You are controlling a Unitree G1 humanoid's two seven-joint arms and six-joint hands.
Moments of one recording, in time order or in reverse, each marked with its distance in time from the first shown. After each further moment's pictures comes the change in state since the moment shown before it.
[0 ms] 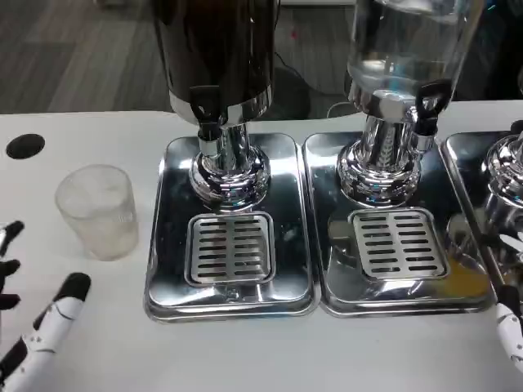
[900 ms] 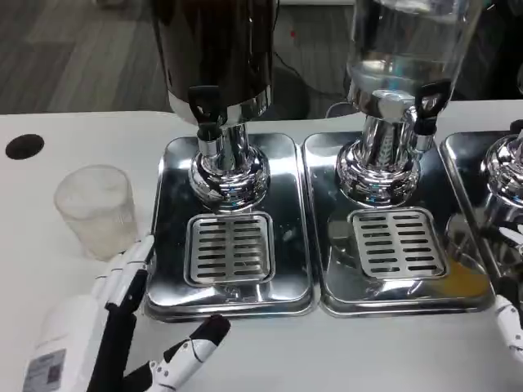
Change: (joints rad) left arm 0.086 0.041 -0.260 -0.138 0.282 -0.021 0.009; right arm -0.036 -0.005 0.005 0.008 -0.016 0.037 -0.001
